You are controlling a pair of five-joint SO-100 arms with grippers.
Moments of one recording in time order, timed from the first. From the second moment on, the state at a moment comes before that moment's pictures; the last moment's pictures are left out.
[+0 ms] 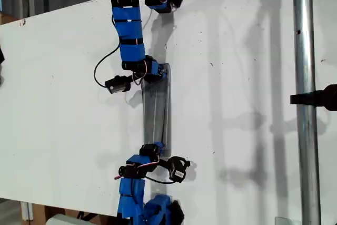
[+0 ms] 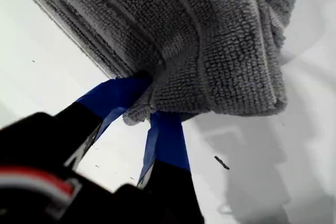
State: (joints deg) arm 0 -9.8 99.3 118.0 62.9 -81.7; arm 1 6.8 75.1 96.7 74.5 59.5
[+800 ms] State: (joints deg) arm 0 7.6 141.8 130.3 87.2 -101.3; arm 1 -0.3 119.3 108.9 101.4 80.3
